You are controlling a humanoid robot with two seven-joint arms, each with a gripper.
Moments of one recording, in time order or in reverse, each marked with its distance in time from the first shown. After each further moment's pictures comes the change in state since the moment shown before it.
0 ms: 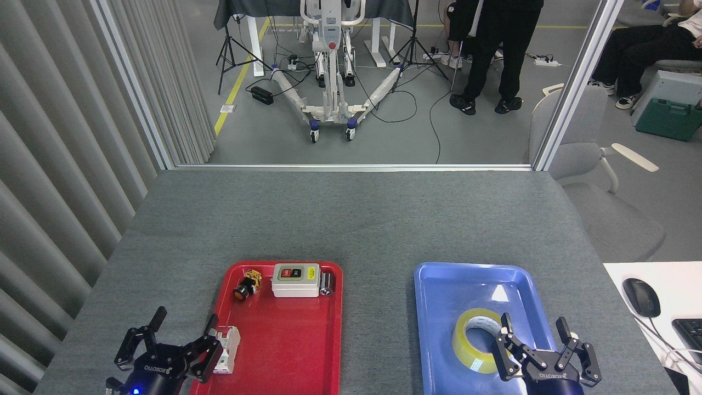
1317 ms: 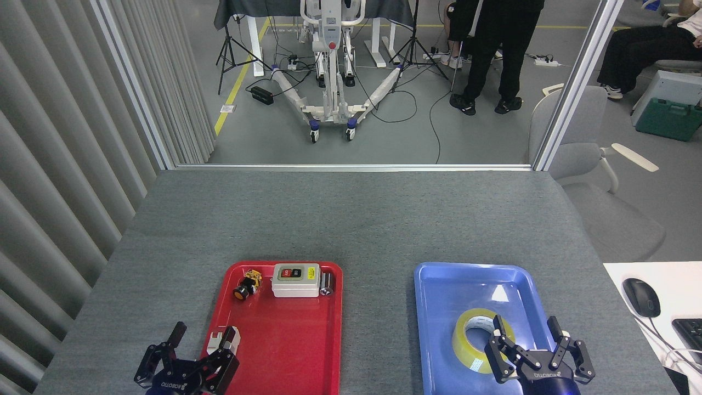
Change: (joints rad) left arm 0.053 -0.039 -0.030 -0.025 0.120 -0.019 0.035; right arm -0.005 -0.034 0.034 -0.007 -0.013 -0.021 0.030
